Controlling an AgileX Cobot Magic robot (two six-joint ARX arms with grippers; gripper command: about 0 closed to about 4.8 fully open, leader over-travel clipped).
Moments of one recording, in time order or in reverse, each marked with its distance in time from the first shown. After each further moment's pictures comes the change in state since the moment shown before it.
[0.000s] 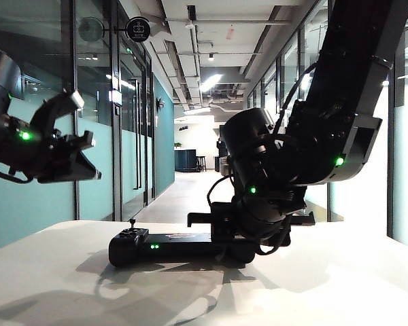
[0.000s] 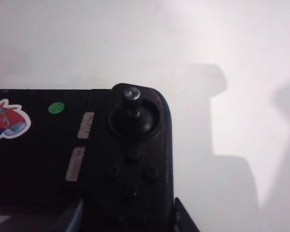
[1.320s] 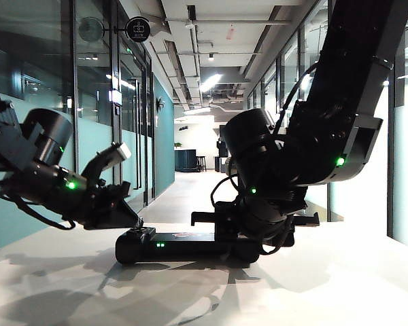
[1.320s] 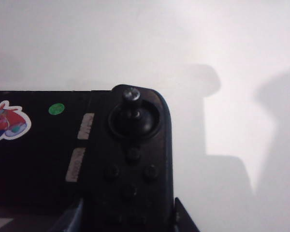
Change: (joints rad) left arm -0.086 0.316 0.212 -0.071 0.127 0.066; right arm 0.000 0.000 0.000 -0.004 0.032 0.029
